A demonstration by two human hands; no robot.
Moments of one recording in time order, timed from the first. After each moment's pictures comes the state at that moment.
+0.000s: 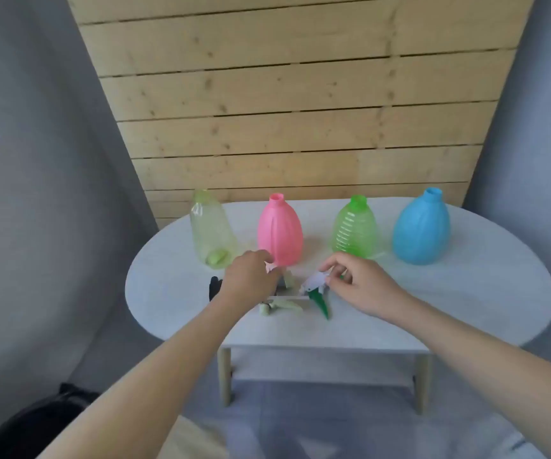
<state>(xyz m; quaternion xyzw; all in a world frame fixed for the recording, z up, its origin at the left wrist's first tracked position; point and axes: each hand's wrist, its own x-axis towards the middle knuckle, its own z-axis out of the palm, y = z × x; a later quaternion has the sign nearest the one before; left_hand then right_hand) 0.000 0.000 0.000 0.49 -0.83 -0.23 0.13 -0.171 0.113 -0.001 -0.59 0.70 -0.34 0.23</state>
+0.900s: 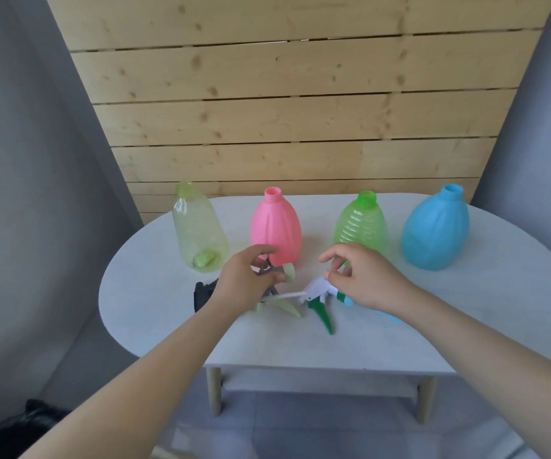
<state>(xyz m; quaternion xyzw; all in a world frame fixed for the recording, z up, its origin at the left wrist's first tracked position) -0.004 -0.016 -0.016 0.44 -0.71 -0.47 0.26 -0.185 0.084 -0.003 -0.58 0.73 -0.30 0.21</state>
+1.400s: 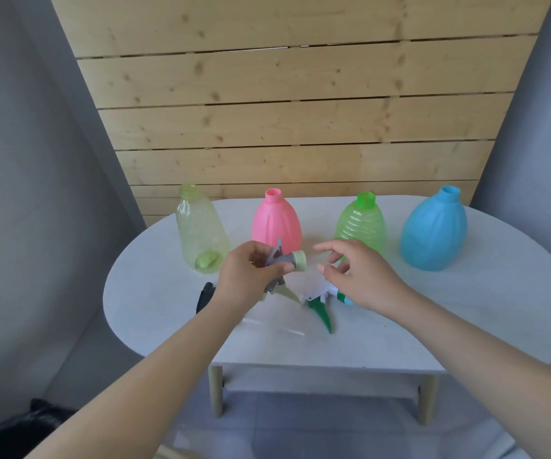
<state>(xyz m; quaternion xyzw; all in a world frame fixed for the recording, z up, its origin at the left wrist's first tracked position) -0.005 -0.003 -0.003 0.43 -0.66 -0.52 0.33 -0.175 0.084 0.001 -0.57 0.72 -0.35 0.18</state>
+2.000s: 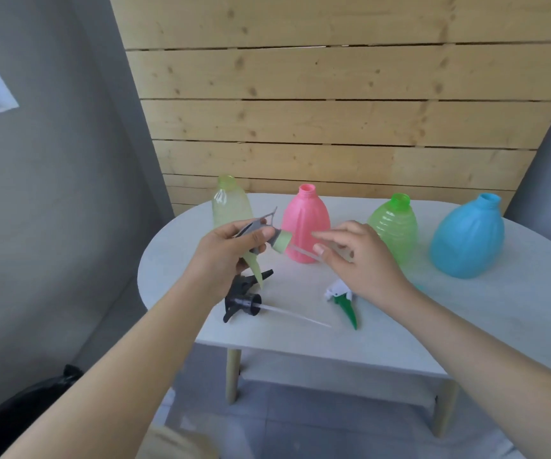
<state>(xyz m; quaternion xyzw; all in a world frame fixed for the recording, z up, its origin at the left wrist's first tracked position) 0.057 -0.018 0.028 0.38 -0.54 -0.64 0.38 -0.134 0.069 0.019 -0.63 0.65 -0.41 0.10</state>
